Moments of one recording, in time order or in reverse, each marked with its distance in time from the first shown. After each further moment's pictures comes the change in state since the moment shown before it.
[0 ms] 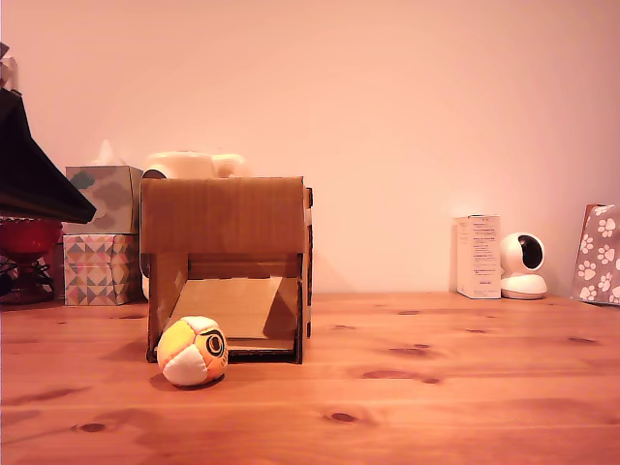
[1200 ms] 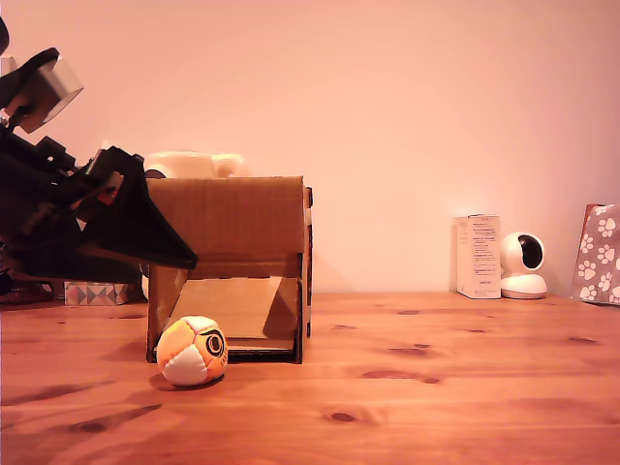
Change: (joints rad) arm -0.119 0.393 0.001 0.409 -0.092 0.000
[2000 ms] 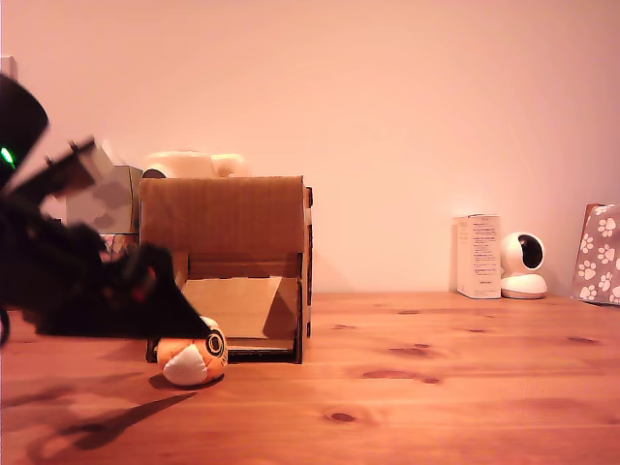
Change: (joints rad) arm 0.000 0.380 0.023 0.301 -0.050 0.053
